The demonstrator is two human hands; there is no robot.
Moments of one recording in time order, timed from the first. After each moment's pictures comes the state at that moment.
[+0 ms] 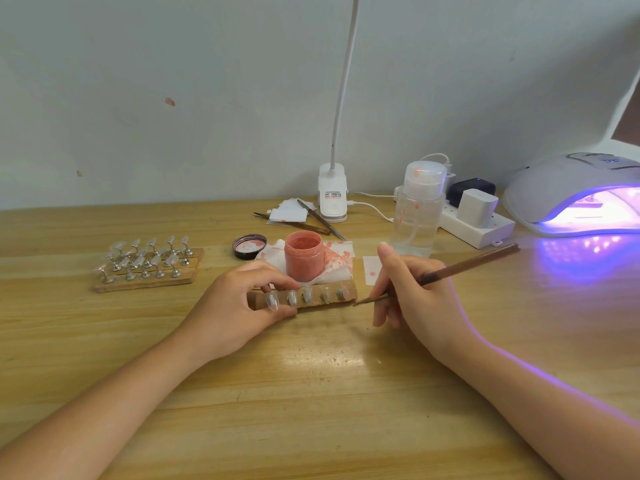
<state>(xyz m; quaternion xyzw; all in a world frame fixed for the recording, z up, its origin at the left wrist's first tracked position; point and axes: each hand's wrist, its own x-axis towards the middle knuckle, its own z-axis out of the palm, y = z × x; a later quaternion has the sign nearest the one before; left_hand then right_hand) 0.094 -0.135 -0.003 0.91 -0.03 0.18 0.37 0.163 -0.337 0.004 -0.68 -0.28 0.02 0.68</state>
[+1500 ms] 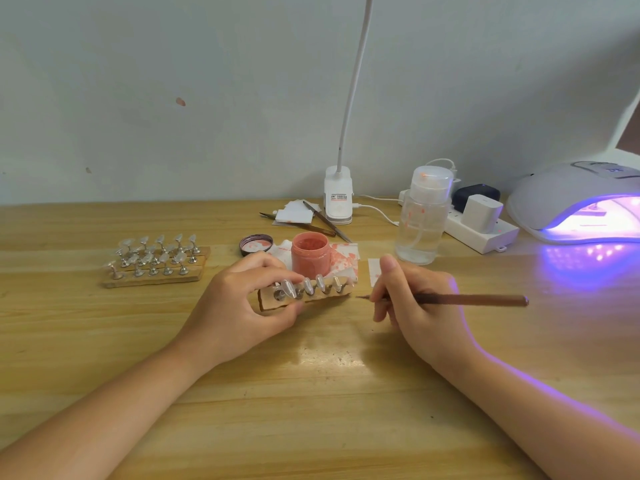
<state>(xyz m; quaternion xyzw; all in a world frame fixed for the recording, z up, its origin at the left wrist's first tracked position) 0.086 -0.139 -0.005 0.88 -0.11 0.33 0.32 0.166 -0.339 -0.011 -0.71 -0.39 -0.14 0.58</state>
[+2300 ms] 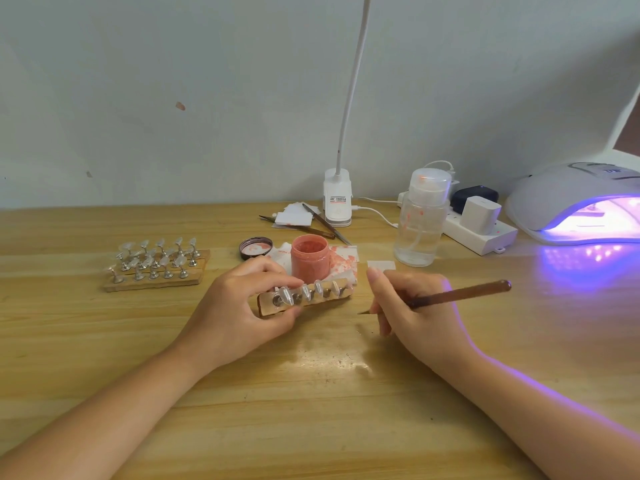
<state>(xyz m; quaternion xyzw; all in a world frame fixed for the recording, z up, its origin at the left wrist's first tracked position) 0.086 -0.137 -0.004 0.90 -0.10 0.30 0.30 0.161 -0.338 -0.006 -0.73 -0.38 -0.12 0.55</state>
